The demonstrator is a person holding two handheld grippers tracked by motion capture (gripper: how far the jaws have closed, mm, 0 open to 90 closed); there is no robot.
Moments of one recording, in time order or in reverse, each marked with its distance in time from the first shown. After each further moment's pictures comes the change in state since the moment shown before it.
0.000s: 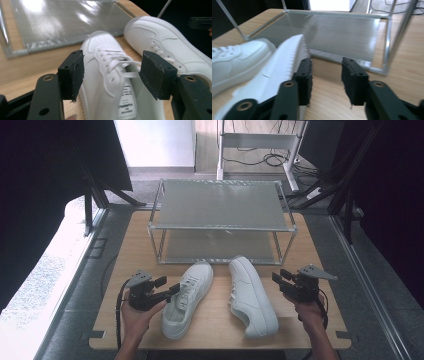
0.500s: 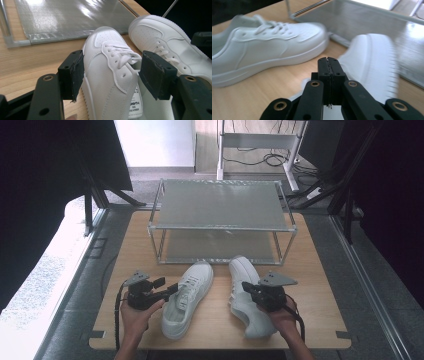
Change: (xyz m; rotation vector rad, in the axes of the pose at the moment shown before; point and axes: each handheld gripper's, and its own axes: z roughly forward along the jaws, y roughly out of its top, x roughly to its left) left arm 0.007 -0.004 0.002 0.013 -0.021 -0.036; right arm 0.085 -0.003 0.026 0.090 0.199 -0.251
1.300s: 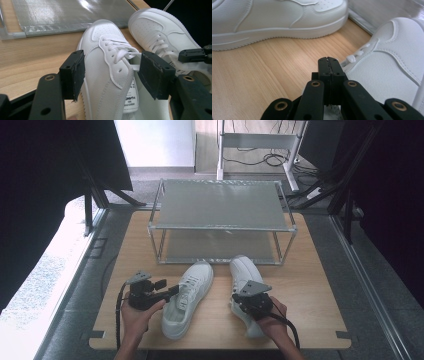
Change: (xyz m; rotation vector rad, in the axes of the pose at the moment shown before) left arm -0.002 0.002 0.000 0.052 0.007 -0.026; right arm 0.028 -0.005 0.020 0.195 -0.007 -0.180
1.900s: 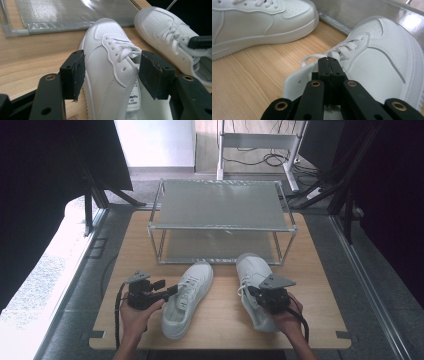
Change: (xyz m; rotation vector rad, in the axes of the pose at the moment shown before) left arm 0.003 0.000 -0.001 0.012 0.003 -0.016; right arm -0.039 -0.018 -0.023 -0.078 -0.047 0.132
